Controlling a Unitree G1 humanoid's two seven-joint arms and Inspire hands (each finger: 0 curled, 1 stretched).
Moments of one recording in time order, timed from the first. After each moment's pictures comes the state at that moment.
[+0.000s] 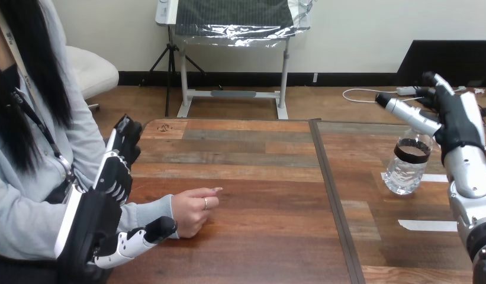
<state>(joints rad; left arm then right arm) 0.10 0.19 0.09 0.49 -0.26 -1.04 -0.41 -0.82 -0.45 -0.14 1.35 -0.22 -0.34 -0.11</state>
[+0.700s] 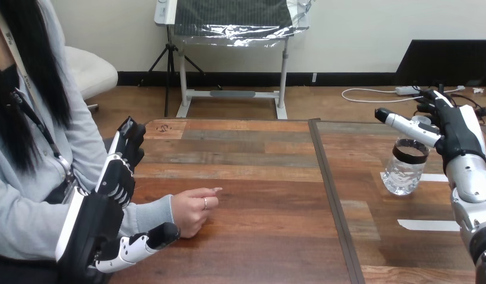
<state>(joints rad) 0.11 0.19 0.09 0.47 -0.27 -1.04 -0.44 -0.80 -0.46 -0.13 1.36 -0.22 -0.30 -0.10</state>
